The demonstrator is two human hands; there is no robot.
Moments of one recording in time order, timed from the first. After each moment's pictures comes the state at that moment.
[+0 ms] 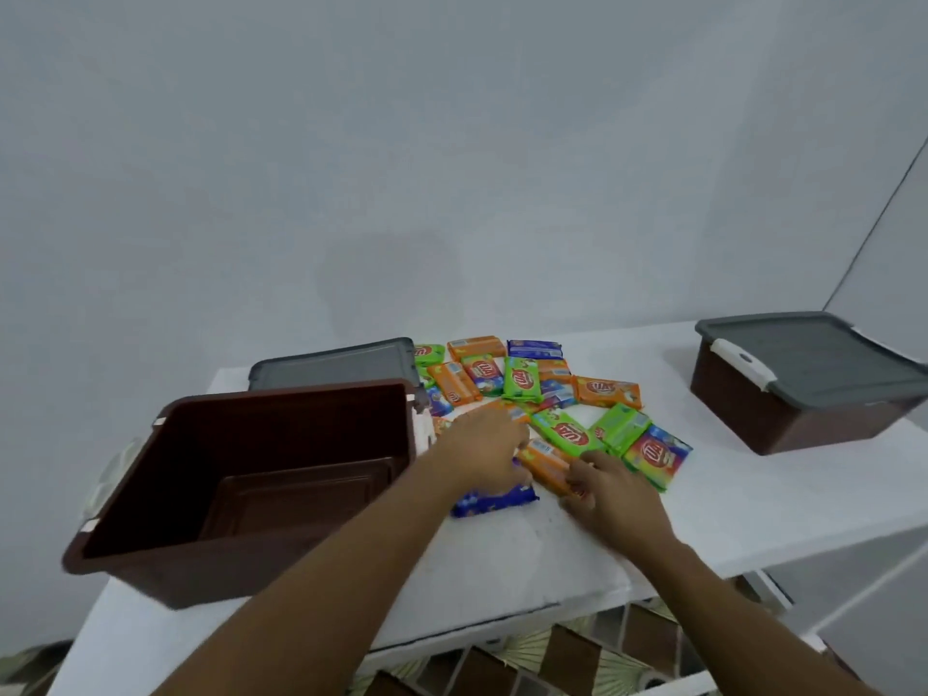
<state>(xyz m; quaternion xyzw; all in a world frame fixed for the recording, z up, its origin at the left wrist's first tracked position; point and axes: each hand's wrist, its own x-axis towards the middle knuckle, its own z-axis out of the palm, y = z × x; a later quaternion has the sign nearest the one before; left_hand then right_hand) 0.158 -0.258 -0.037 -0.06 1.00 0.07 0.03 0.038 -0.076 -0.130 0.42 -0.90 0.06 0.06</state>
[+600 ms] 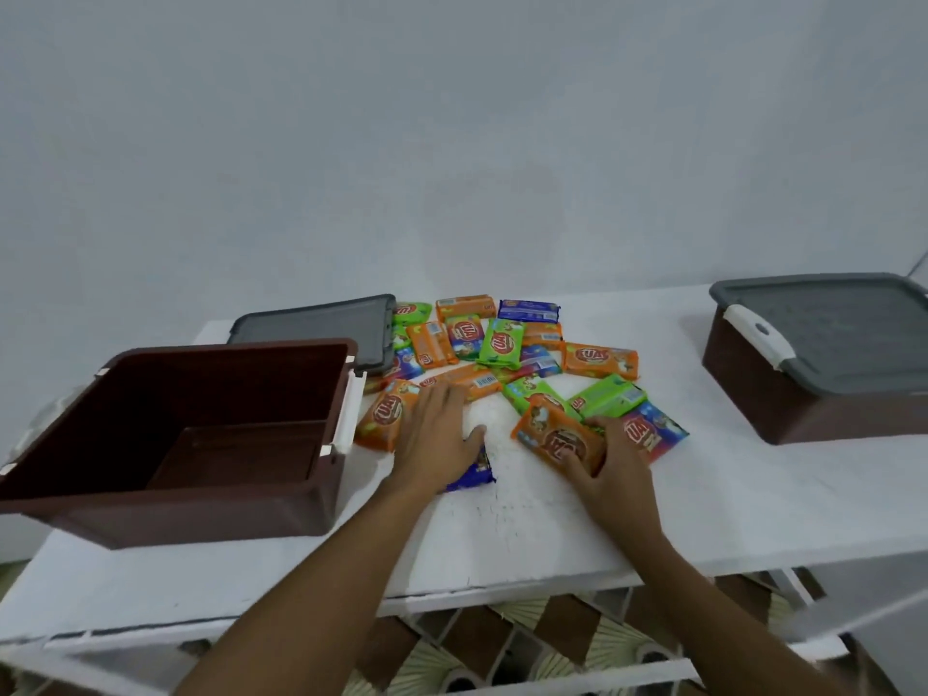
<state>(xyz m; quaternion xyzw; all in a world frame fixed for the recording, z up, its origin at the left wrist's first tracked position) 0.116 -0.239 -0.127 -0.29 0.94 0.11 -0.16 -0.010 -0.048 -0.154 0.32 -0.85 0.41 -0.02</state>
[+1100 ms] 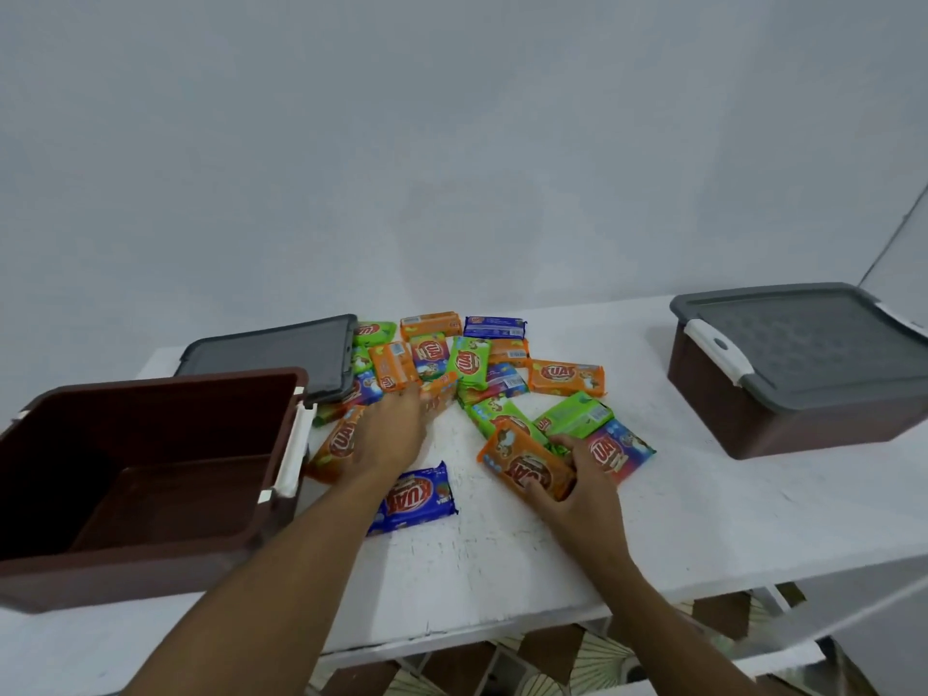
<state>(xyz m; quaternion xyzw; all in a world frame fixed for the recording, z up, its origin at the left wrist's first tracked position) 0.074 -0.271 -0.112 -0.35 0.93 0.04 -0.14 -0.017 -0.048 -0.159 0.30 -0.83 0.47 -0.03</state>
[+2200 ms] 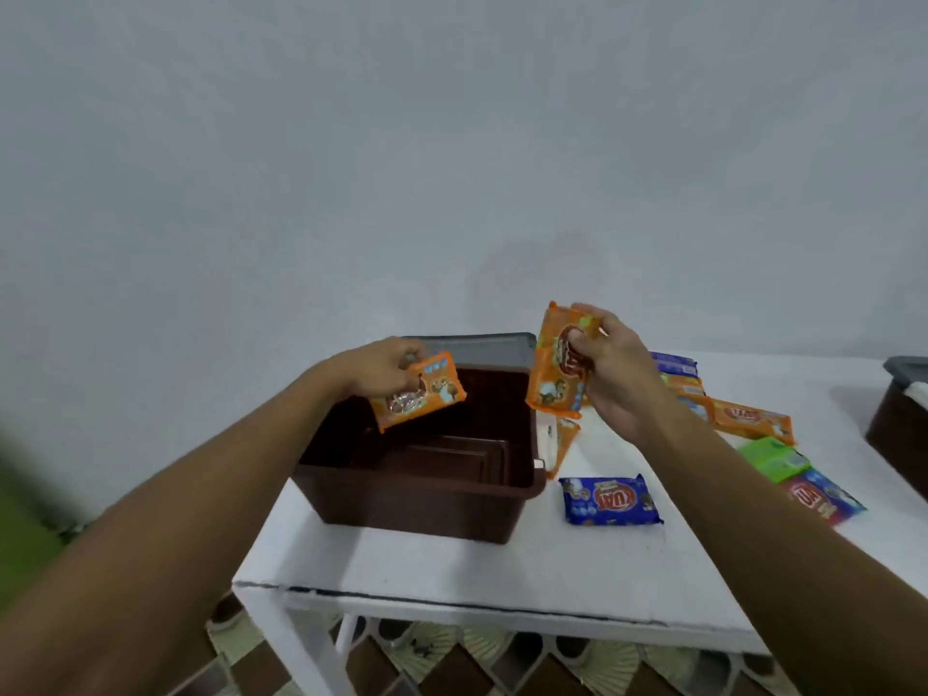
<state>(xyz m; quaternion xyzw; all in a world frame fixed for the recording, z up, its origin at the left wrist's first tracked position) 0.331 -0.413 0.032 -0.35 0.89 0.29 0.00 0.120 -0.230 0.024 0.28 -0.53 0.71 -0.36</state>
